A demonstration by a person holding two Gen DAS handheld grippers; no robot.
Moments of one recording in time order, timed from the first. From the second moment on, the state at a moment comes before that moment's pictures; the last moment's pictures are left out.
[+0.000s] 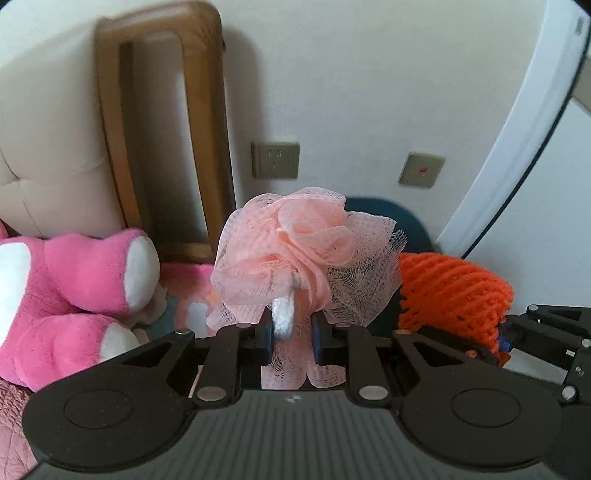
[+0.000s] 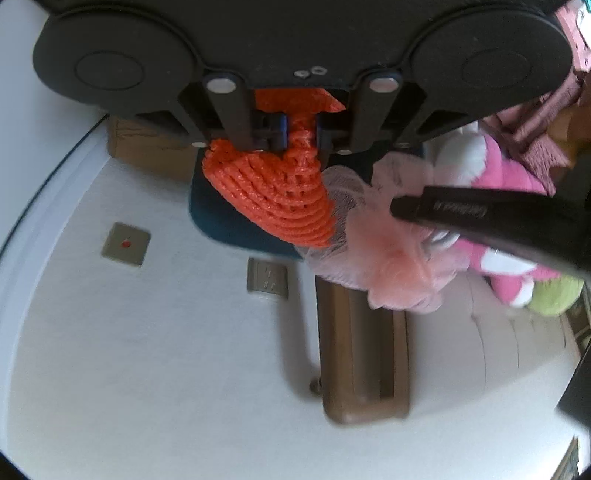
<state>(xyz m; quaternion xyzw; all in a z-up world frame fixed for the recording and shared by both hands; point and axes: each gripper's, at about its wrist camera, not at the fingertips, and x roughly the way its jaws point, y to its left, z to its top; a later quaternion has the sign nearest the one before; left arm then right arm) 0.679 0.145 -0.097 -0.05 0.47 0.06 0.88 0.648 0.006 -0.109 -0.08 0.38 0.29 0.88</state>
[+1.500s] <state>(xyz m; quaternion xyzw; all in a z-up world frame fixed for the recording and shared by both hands) 0.640 0.131 -0.100 -0.04 0.46 0.03 0.88 0.640 -0.014 -0.110 -0.10 0.41 0.32 0.85</state>
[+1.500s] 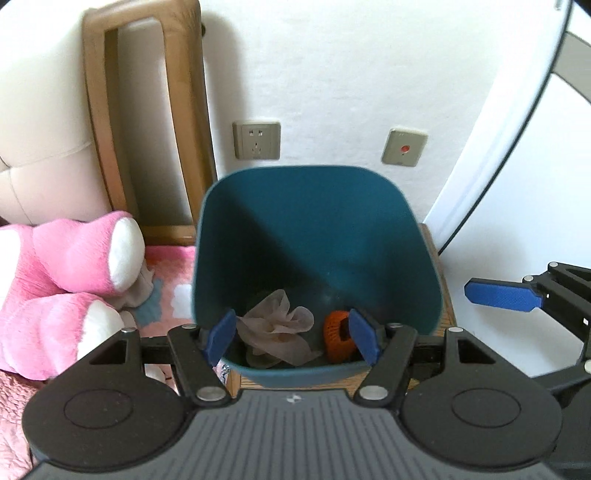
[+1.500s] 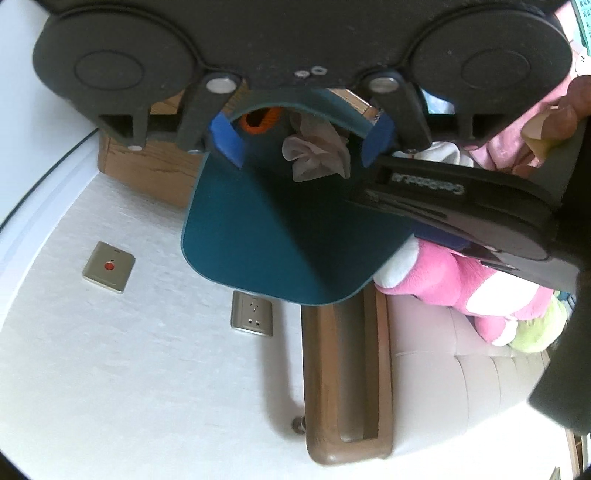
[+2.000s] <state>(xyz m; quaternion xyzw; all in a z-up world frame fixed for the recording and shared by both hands) 0.519 0.145 -0.066 -0.03 0.42 -0.01 0.91 0.538 -0.025 -0.078 -0.05 0.38 0.28 0.88</state>
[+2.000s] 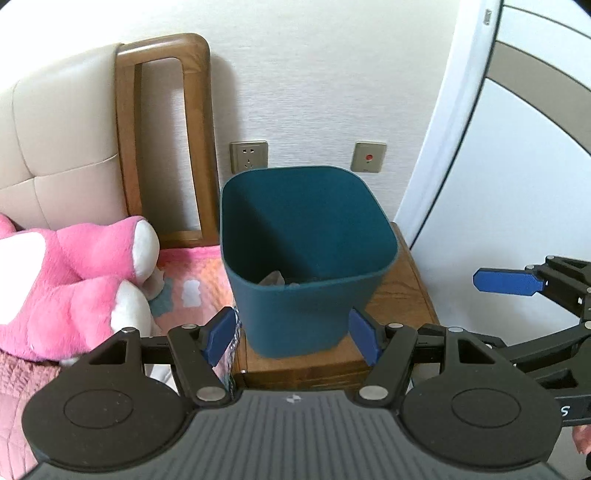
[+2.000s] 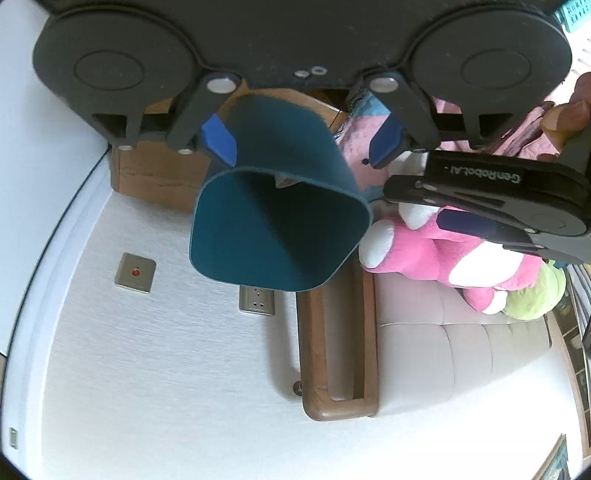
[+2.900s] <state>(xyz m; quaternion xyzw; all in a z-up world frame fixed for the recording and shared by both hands) 0.402 0.135 -0.179 -0.06 0.44 -0.04 0.90 0.412 -0.093 -0.182 0.02 0.42 0.23 0.88</state>
